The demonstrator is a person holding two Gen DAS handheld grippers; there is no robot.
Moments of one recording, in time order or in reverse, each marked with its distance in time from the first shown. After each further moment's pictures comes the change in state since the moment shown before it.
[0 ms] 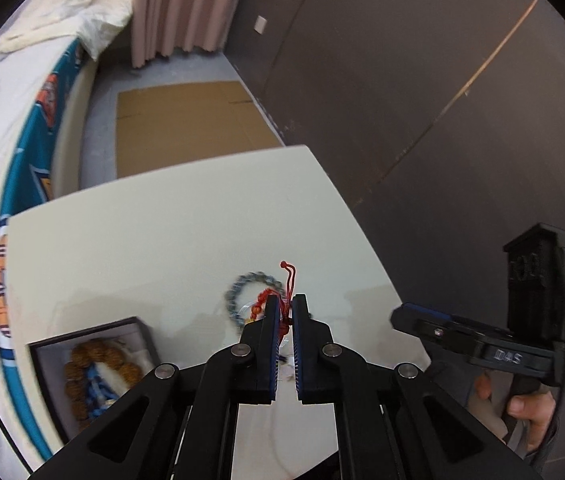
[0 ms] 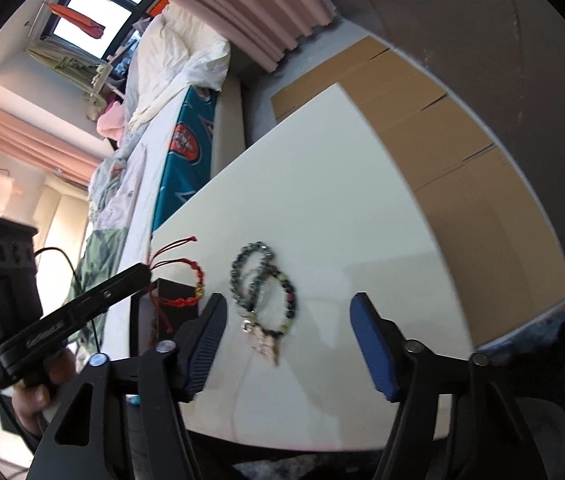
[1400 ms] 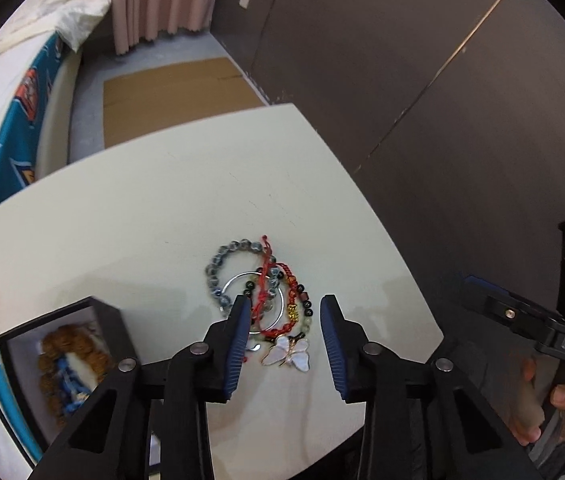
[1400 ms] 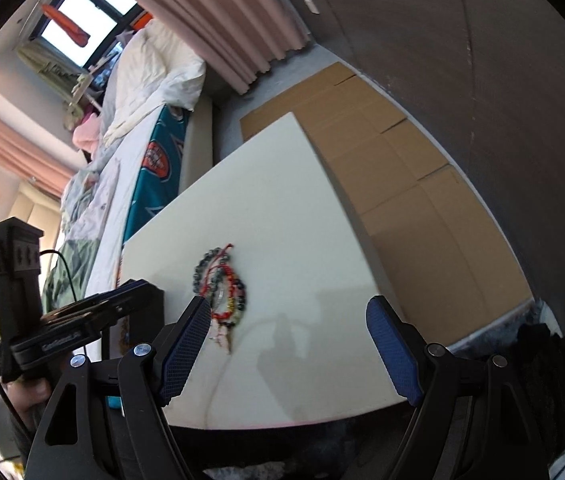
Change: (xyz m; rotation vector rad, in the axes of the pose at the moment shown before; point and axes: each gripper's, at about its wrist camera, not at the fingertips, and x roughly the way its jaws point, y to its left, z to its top) left arm 0.047 -0.017 -0.014 0.063 0.114 0.007; right arm -0.054 -0.016 -0.017 -0.007 -0.101 -0.149
